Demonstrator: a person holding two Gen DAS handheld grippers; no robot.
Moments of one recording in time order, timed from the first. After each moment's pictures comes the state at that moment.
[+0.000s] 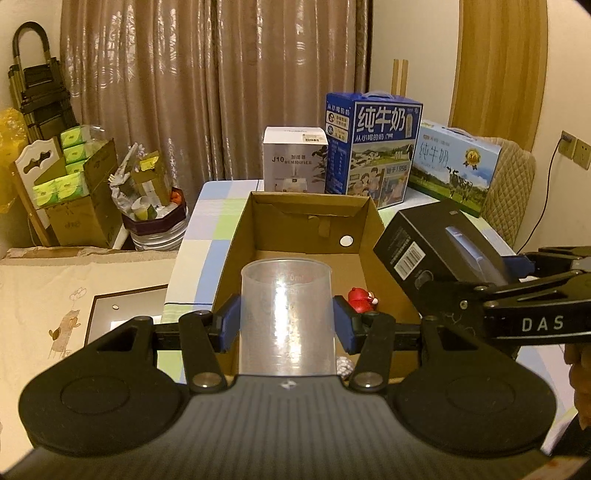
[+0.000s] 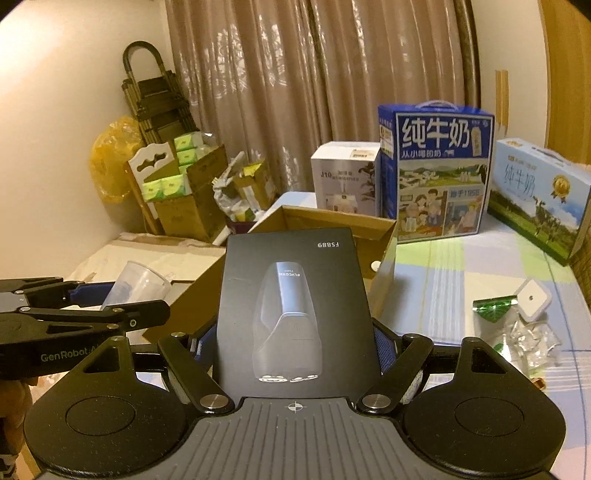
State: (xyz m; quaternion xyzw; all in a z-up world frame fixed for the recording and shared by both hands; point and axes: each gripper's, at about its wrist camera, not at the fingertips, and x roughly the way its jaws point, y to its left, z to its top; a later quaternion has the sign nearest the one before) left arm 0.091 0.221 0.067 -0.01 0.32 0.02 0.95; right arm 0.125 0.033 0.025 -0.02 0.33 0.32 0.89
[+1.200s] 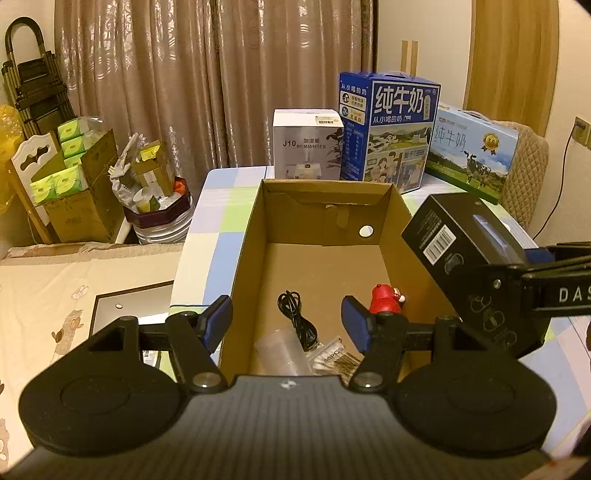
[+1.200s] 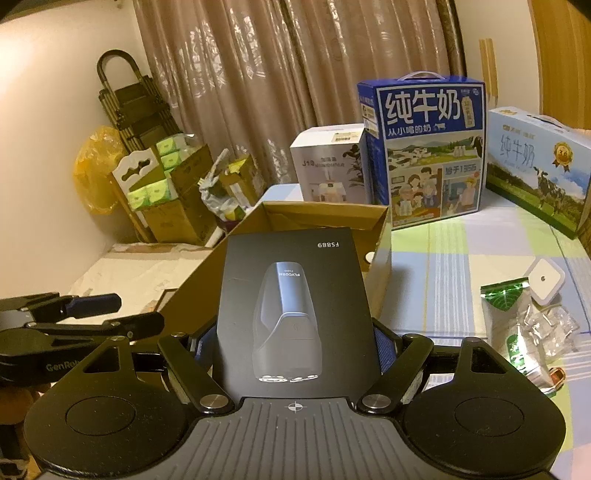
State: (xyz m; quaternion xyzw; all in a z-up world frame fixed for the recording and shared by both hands) left arm 0.126 0.239 0.047 0.00 0.34 0.03 0.94; right arm 0.156 0.033 0.013 0.02 0.35 0.31 0.89
